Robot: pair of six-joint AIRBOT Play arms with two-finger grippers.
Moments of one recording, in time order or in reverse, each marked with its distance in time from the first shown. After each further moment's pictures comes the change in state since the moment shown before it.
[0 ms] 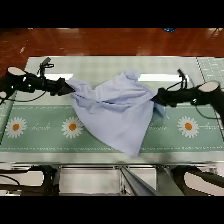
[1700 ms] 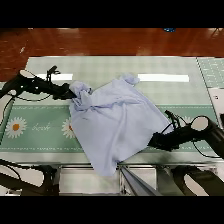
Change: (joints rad) left arm -0.028 -0.201 0.133 0.133 0.001 -0.068; right arm 0.182 0.406 -0.543 -0.227 0.214 0.244
